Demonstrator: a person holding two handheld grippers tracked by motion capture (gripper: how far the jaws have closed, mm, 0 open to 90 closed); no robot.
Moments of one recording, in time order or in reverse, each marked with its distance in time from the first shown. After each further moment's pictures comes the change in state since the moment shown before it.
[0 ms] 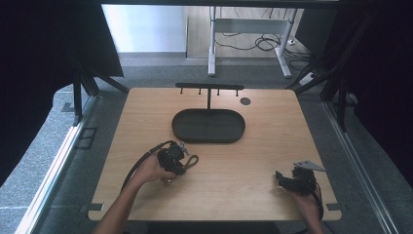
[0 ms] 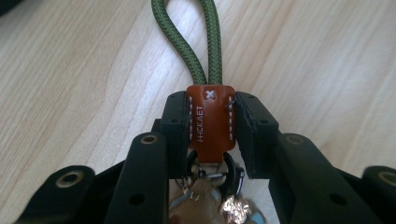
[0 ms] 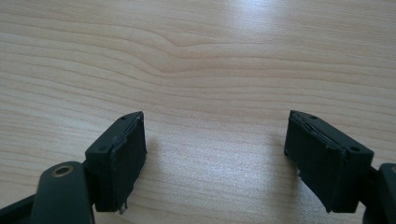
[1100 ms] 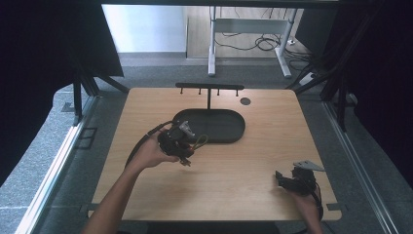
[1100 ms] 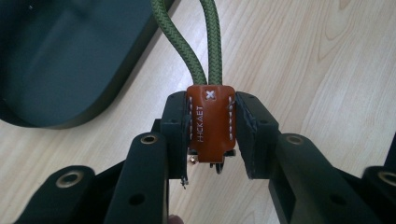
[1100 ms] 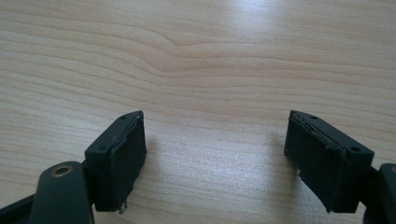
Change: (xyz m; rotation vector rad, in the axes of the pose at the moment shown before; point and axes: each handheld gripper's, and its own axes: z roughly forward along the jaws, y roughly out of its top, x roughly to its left) left arm -0.011 0.046 -0.083 -0.137 0.054 0.072; right arm 0.001 0.000 0.001 -0.002 -0.008 -0.009
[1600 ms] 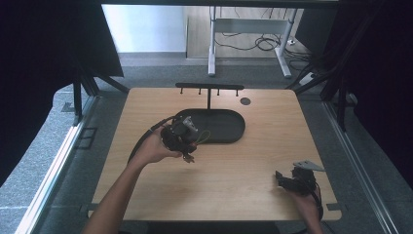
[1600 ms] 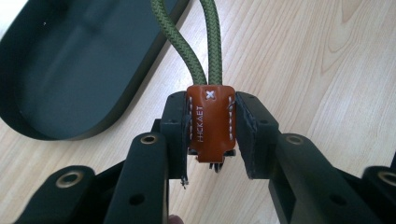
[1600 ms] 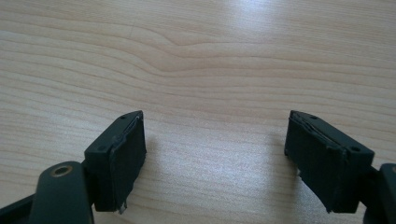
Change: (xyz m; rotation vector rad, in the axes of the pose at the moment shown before) left arm 0.004 0.014 -0.004 -0.005 0.011 0.007; right arm 0.000 0.000 0.000 0.001 -0.002 -0.001
